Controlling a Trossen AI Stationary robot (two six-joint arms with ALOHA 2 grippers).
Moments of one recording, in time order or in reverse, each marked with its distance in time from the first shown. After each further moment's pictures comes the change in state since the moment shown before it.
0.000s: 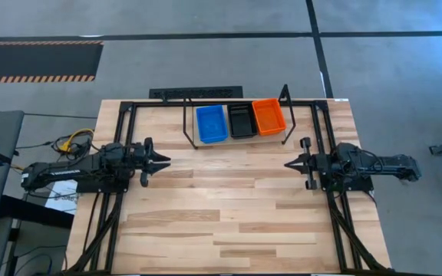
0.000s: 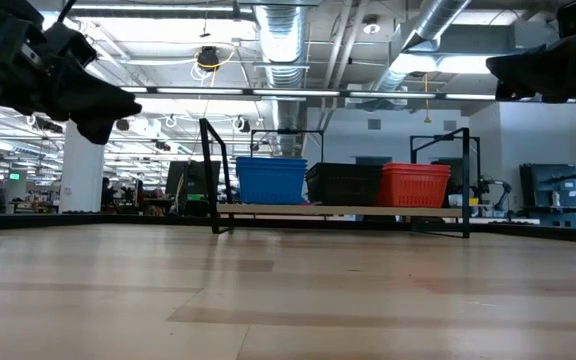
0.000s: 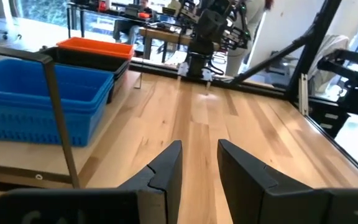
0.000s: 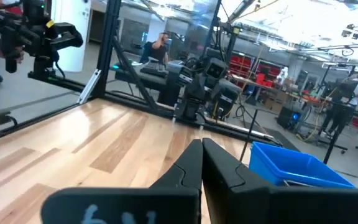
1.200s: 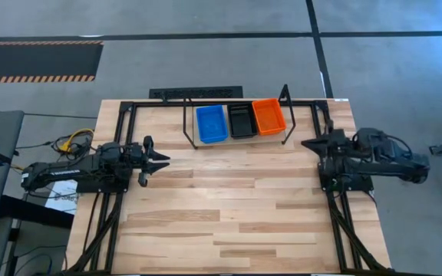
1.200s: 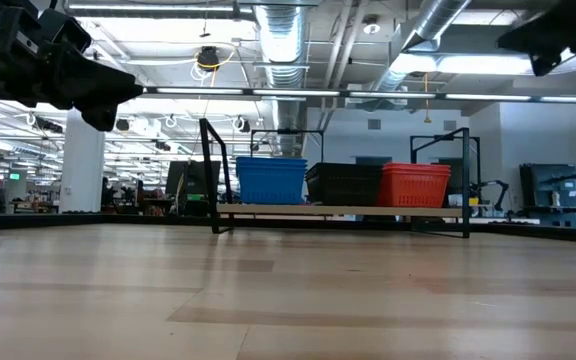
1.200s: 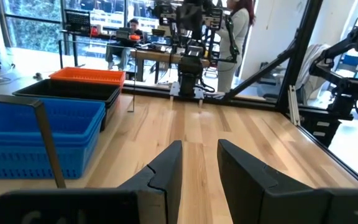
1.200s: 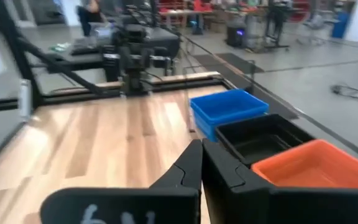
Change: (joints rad) left arm 0.000 0.000 0.002 0.084 0.031 0.050; right arm -0.062 0.068 0.480 -0.626 0.232 0.319
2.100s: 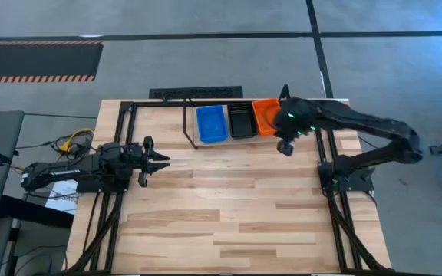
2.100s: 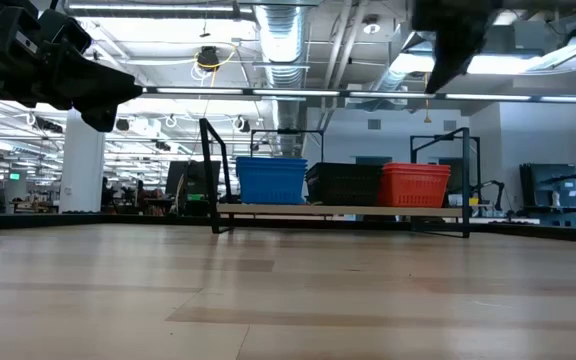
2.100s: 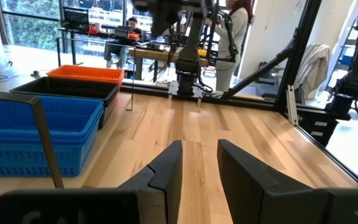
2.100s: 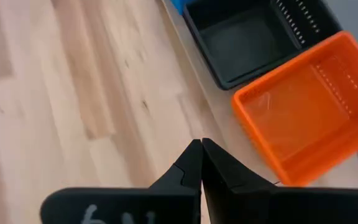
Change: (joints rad) left arm 0.000 0.000 0.000 -0.005 0.005 -0.008; right arm -0.205 1.044 0.650 -0.453 -0.066 0.002
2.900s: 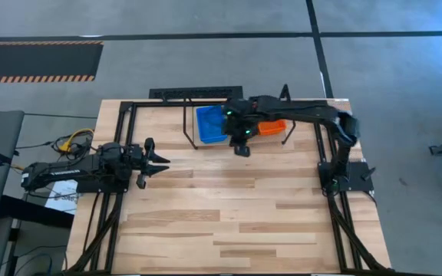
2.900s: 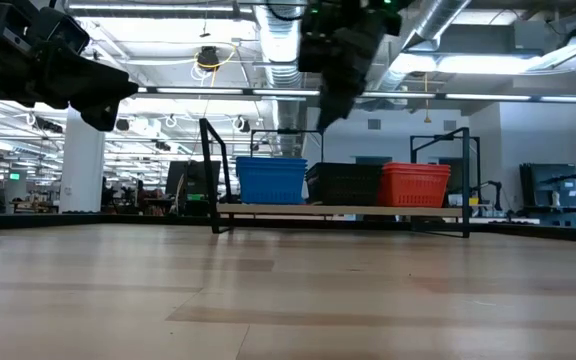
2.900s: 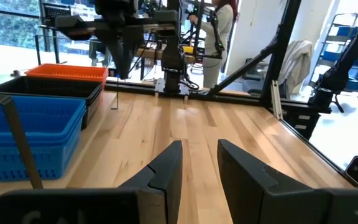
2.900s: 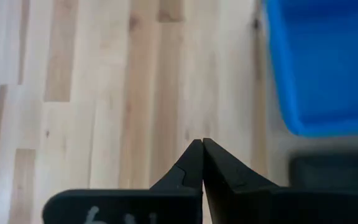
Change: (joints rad) left arm 0.000 0.000 0.000 -0.005 0.061 0.007; right arm -0.021 0.703 0.458 0.075 -0.339 -0.295
